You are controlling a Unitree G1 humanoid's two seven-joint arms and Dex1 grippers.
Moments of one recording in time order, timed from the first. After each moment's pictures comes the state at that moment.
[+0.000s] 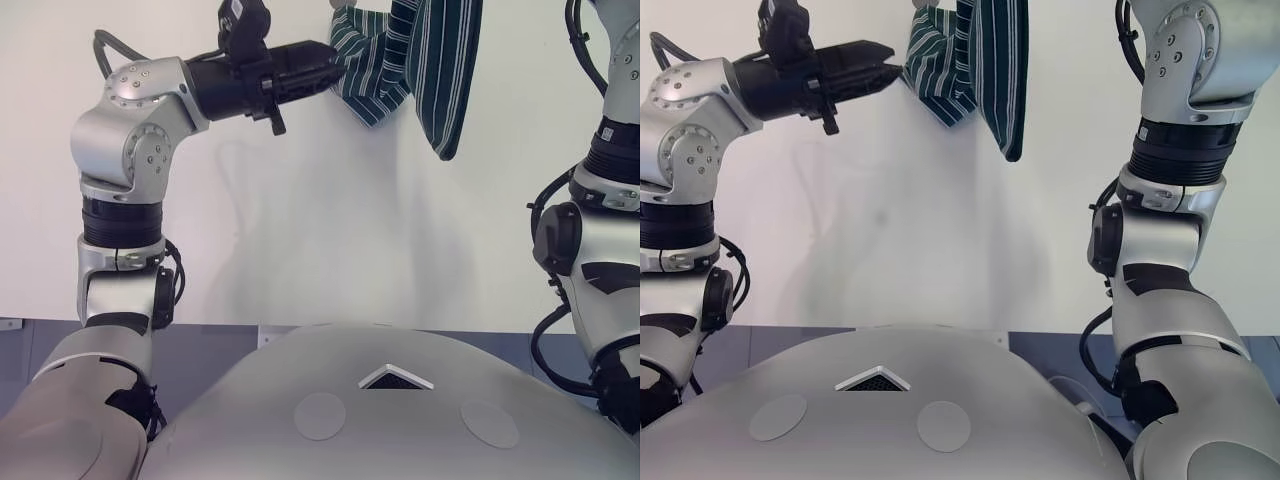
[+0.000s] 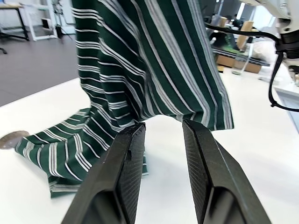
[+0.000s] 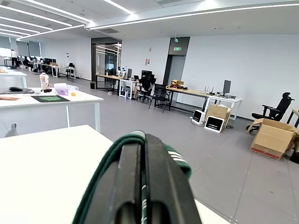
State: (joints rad) left arm -0.40 0.47 -0.09 -0.20 -0.58 0.73 -0.90; right arm -0.77 -0.42 -0.06 0.00 0.42 0.59 0.60
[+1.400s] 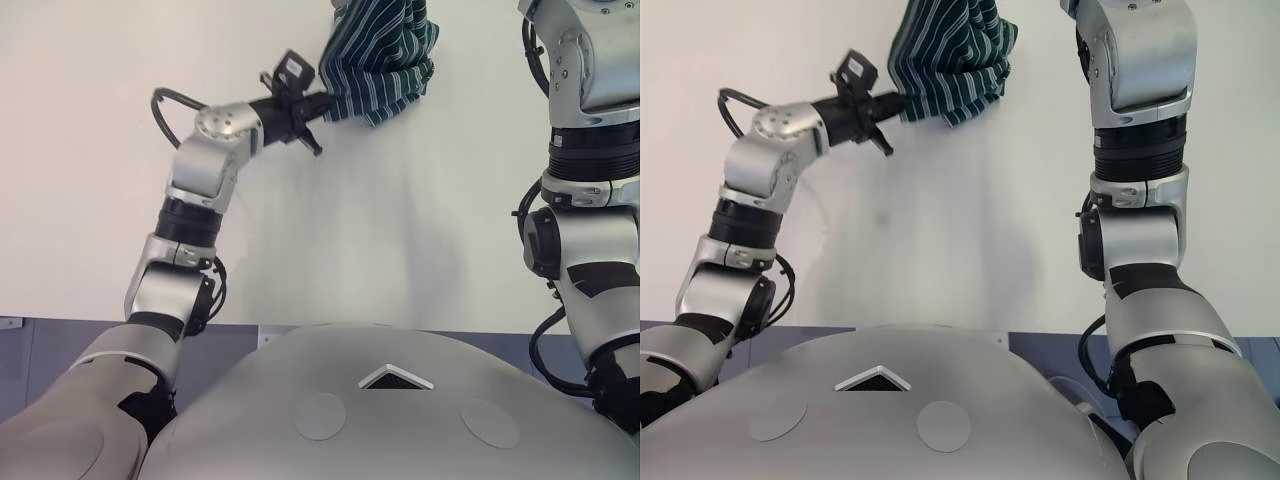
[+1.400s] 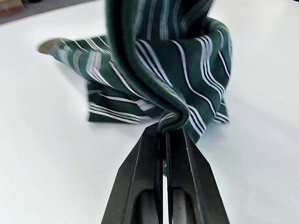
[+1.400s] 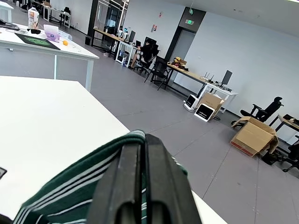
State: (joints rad) left arm -0.55 0.32 -0.20 0.27 -0.21 0.45 -0.62; right arm -0.81 -0.37 0.08 0.15 0.14 0.42 0.57
